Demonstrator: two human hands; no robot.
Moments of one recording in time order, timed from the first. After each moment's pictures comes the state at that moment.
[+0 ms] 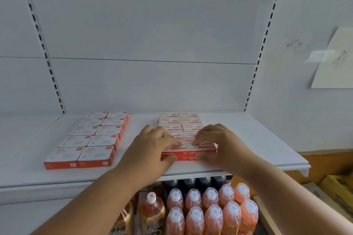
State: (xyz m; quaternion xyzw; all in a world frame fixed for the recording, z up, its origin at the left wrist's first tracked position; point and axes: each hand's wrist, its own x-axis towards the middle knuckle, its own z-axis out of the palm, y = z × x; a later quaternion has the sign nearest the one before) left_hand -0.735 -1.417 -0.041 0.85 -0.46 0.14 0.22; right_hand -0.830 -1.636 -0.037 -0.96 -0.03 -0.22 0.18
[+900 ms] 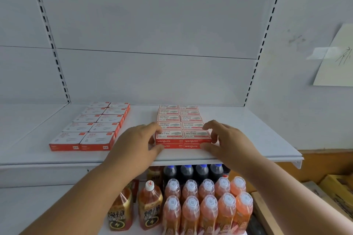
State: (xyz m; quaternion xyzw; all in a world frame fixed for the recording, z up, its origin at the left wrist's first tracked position) left_hand -0.758 -1.401 -0.038 0.90 -0.35 0.11 0.23; right_hand -0.861 -1.633 -0.036 -0.97 0.06 -0.19 0.13
